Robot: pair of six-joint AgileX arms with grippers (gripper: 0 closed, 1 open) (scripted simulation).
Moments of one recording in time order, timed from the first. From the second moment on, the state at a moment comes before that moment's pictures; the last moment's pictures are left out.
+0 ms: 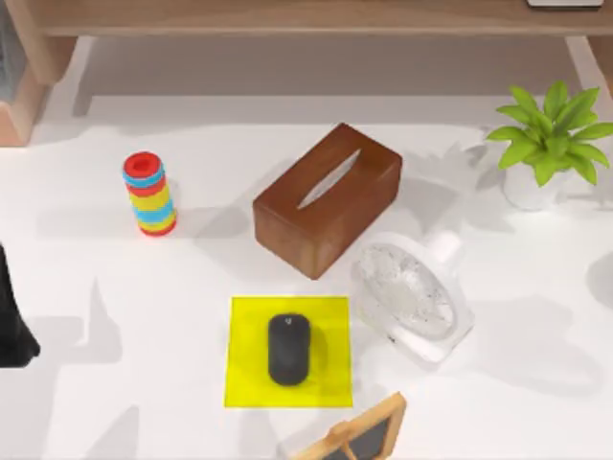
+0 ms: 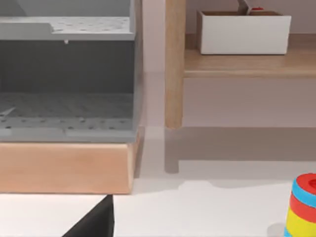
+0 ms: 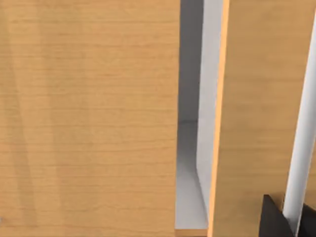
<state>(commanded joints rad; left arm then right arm) 0.00 0.00 0.00 0.00 0.00 0.00 -0.58 2.12 0.72 1.39 -0.55 1.58</state>
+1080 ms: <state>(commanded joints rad) 0.00 0.00 0.00 0.00 0.00 0.00 -0.51 2.23 0.97 1.24 -0.45 1.57</state>
